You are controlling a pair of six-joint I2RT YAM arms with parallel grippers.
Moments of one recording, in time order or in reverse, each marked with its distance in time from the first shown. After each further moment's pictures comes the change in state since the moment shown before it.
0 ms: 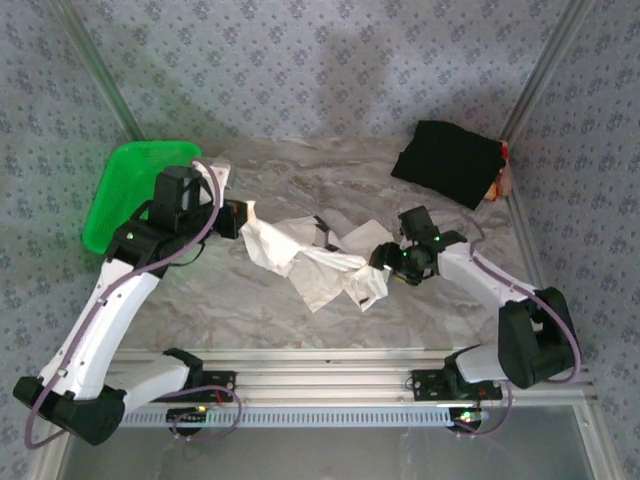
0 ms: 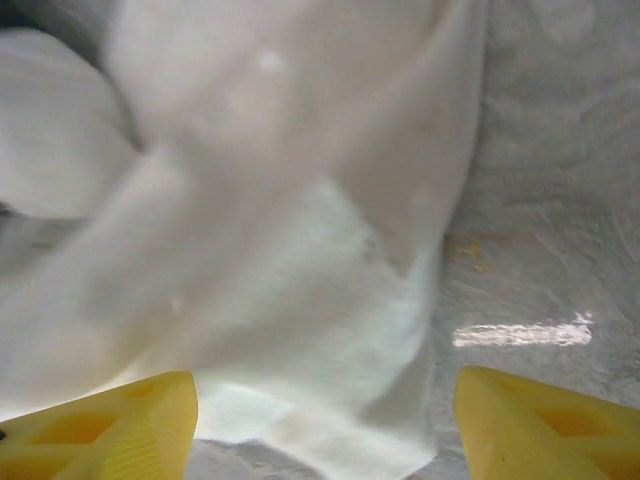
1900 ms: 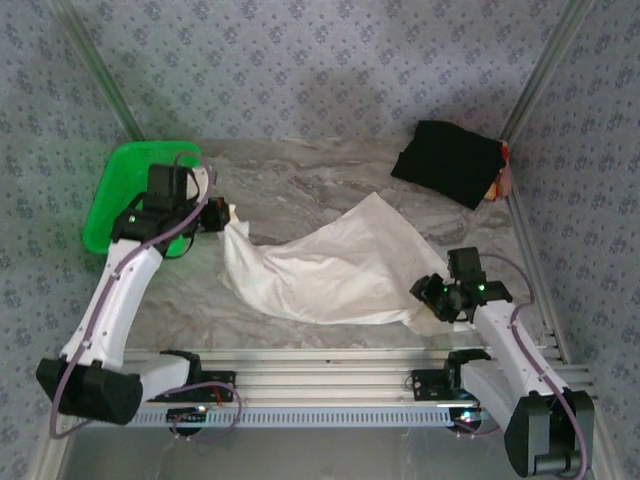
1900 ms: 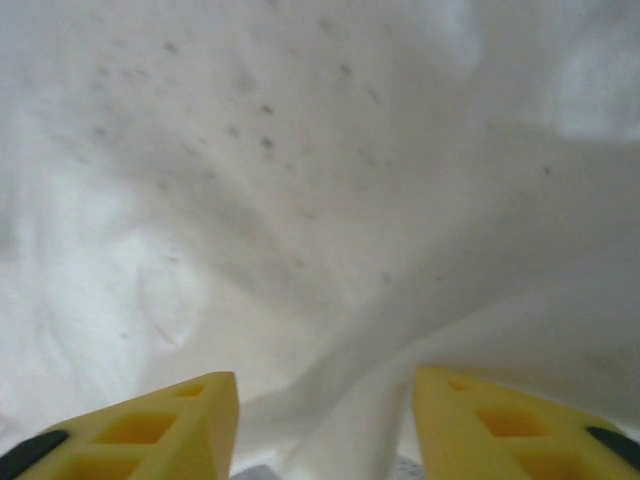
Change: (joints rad) left arm 0.233 0.058 -0.113 -0.018 0.092 0.011; right arm -0.279 -0.459 -0.326 -0.131 -0.019 0.074
